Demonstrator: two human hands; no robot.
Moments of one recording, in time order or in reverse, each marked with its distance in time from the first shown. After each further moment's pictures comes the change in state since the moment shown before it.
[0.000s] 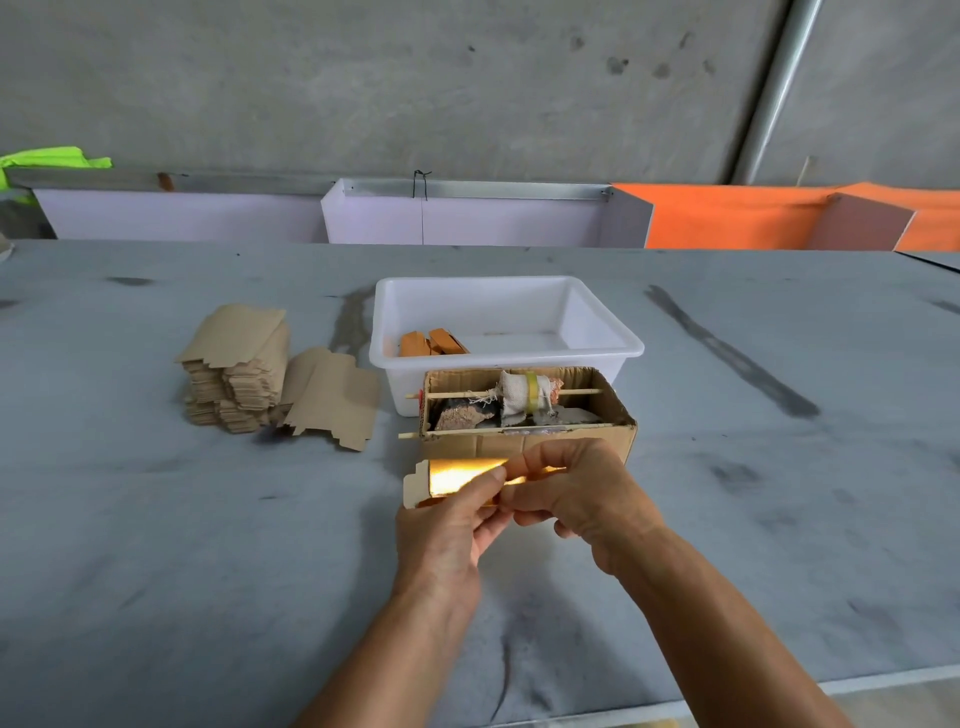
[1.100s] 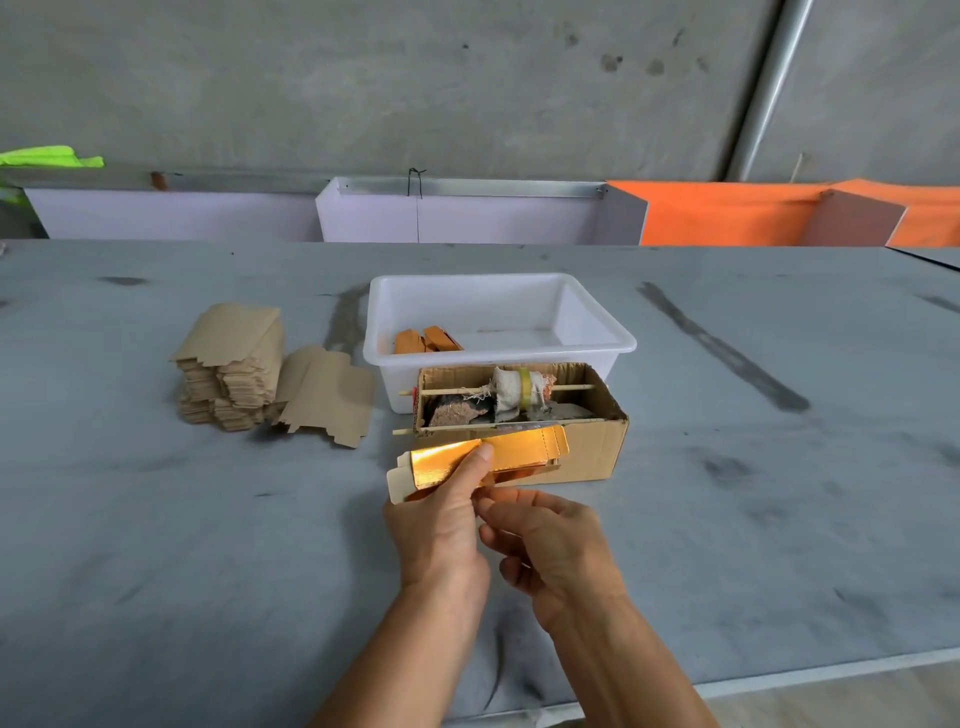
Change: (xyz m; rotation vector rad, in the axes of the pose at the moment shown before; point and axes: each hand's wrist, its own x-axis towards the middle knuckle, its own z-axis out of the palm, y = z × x) left_hand -0.007 -0.001 0.018 -0.100 0.198 0.145; right_hand -0.018 0.028 0.035 0.538 0.110 0.207
